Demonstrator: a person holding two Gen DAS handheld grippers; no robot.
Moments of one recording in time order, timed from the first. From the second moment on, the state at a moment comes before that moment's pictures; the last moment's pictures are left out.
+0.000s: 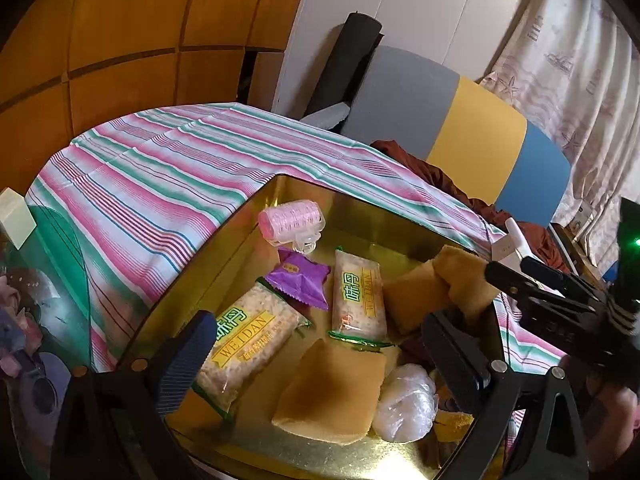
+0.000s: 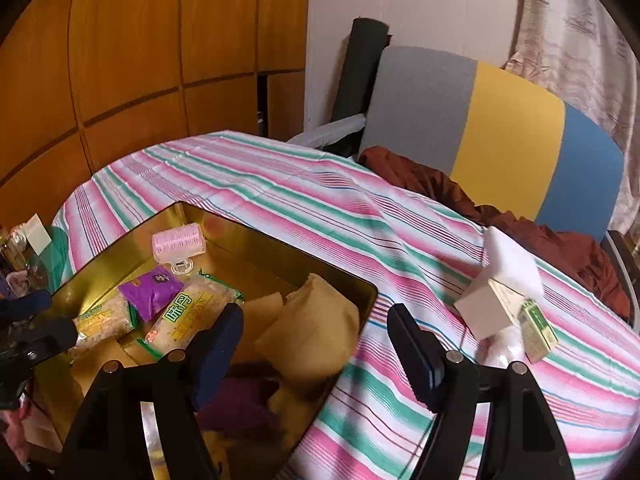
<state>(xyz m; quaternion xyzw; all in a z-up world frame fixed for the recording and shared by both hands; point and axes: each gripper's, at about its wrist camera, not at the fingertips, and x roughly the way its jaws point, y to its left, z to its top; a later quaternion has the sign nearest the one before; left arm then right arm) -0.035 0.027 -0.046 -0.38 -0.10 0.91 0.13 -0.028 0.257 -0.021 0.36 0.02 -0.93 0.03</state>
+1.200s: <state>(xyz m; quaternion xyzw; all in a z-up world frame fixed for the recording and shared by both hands) 0.050 0.166 -0.031 -0.38 0.00 0.88 0.30 0.055 0.440 -0.076 0.39 -0.15 -0.90 -0.12</state>
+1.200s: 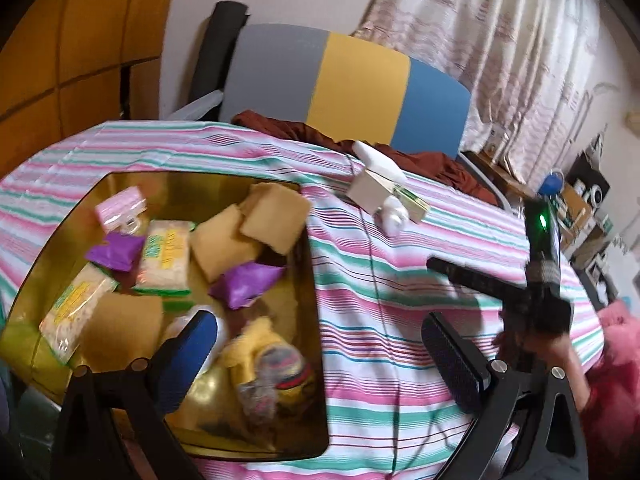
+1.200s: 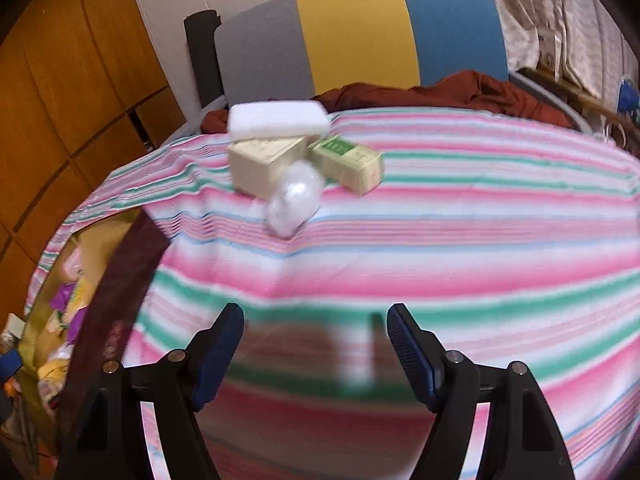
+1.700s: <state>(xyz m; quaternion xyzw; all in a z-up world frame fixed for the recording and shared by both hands) 0.051 0.196 -0.041 -0.40 0.02 0.86 0.30 -0.056 0.502 -0.073 0.42 -0.09 -0.89 -0.12</state>
